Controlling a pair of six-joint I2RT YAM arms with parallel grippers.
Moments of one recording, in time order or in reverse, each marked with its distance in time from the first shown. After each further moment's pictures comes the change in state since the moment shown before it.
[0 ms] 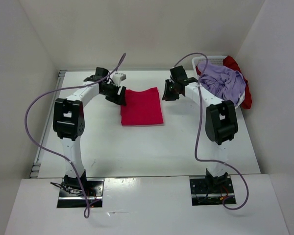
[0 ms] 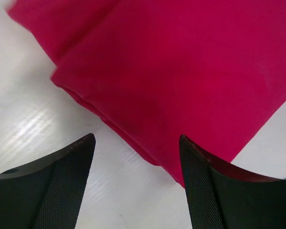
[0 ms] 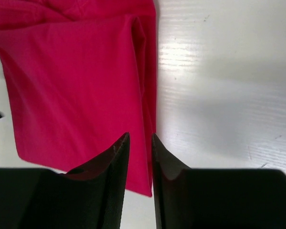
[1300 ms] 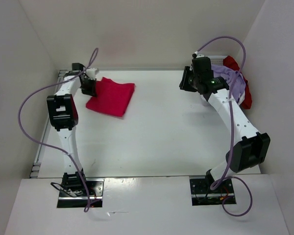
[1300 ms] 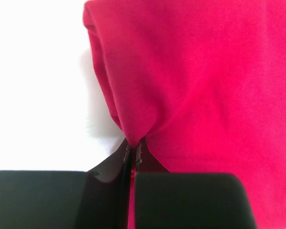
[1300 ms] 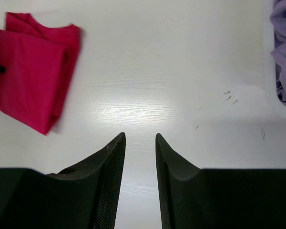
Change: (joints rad) left arm 0.225 0.290 0.320 -0.106 -0.146 0.006; right arm -0.041 -0.483 -0.082 -0.124 0.188 -0.063
